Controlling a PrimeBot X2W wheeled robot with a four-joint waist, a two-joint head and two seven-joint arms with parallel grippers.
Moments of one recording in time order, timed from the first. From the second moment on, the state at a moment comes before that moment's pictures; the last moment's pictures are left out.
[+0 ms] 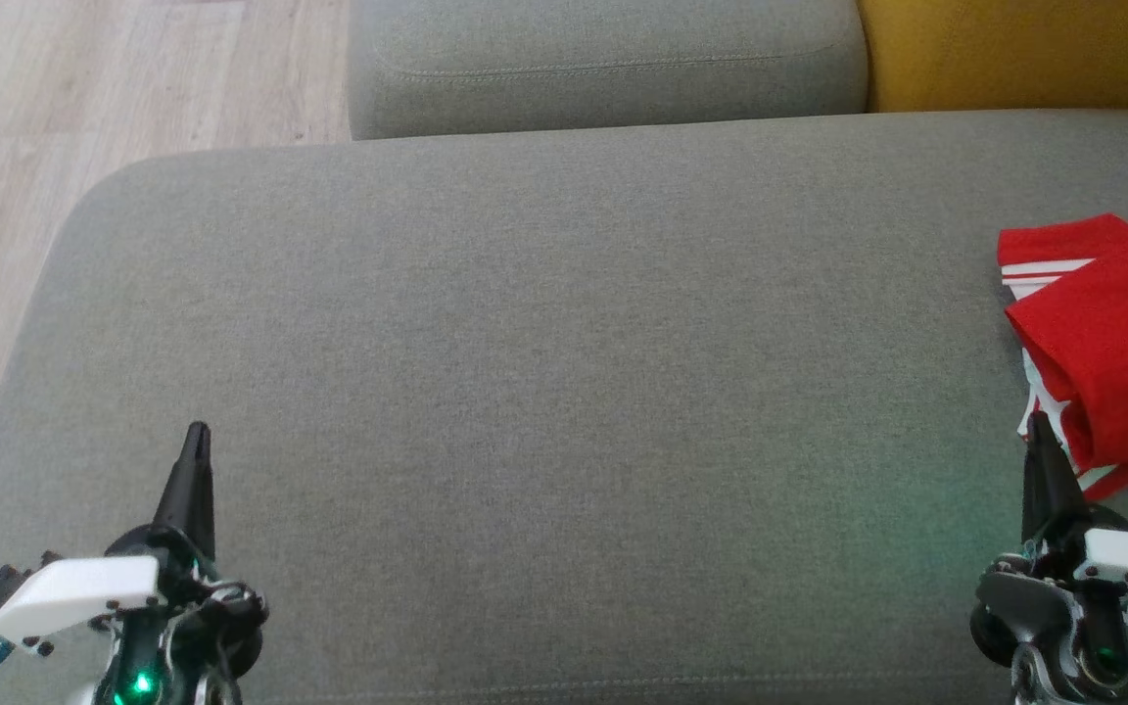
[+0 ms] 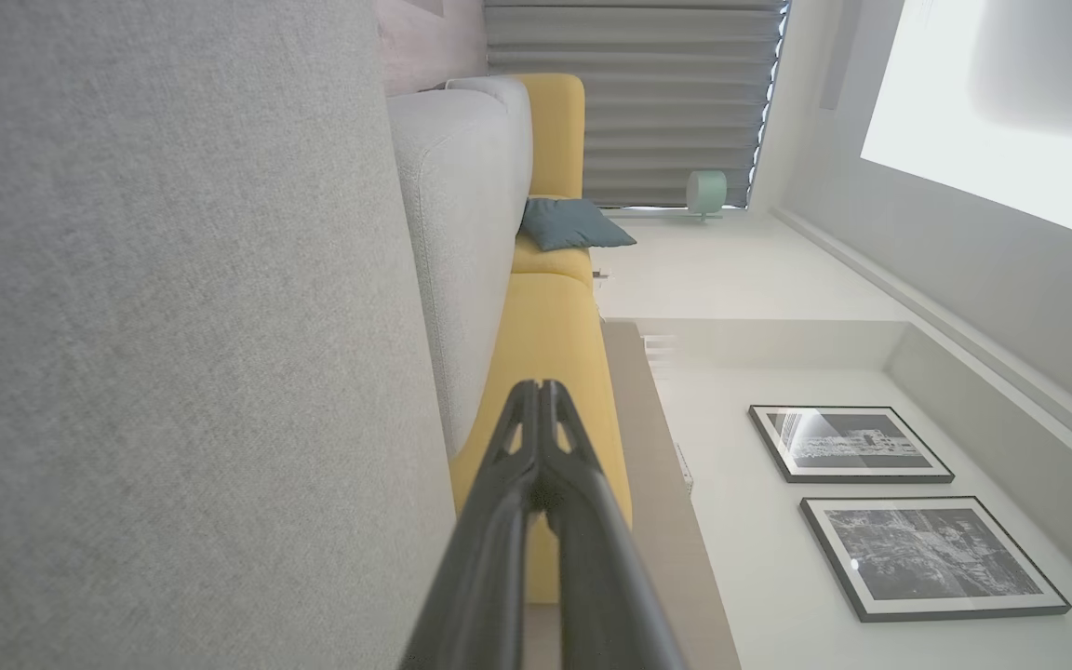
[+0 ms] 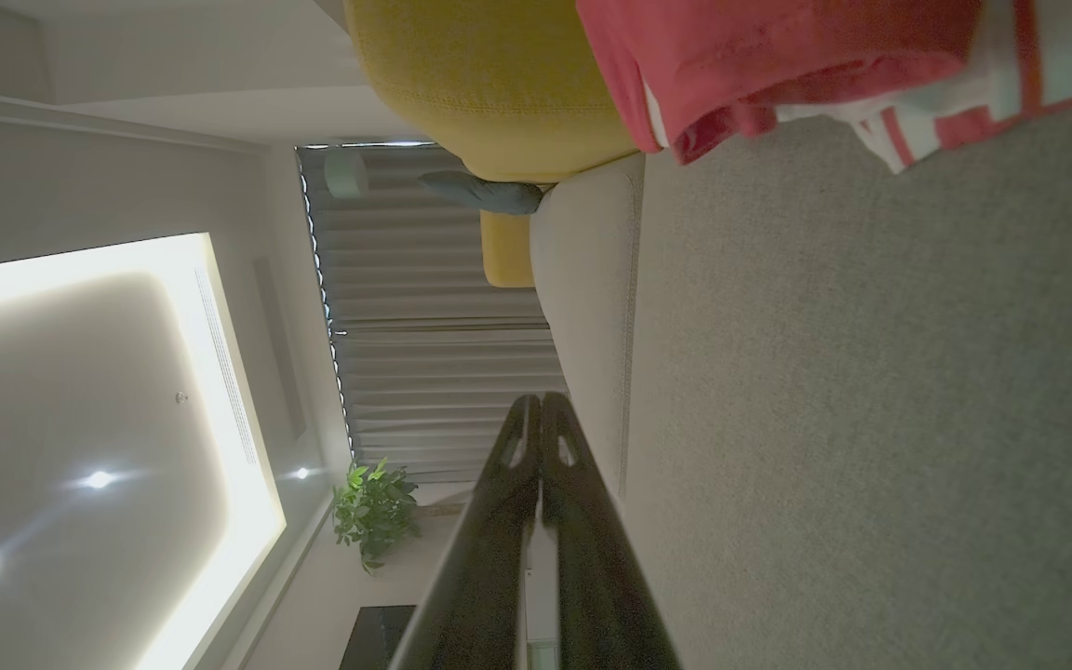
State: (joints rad) left arm -0.05 0.06 0.05 0.27 -1.63 -0.12 0.09; right arm -0.05 -0.06 -0.11 0.27 1.63 0.13 0.08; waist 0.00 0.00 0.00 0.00
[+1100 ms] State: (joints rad) left arm -0.05 0.06 0.05 0.27 -1.63 -0.12 0.10; right arm -0.05 -0.05 -0.12 0.27 1.63 0.13 0.09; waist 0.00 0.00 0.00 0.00
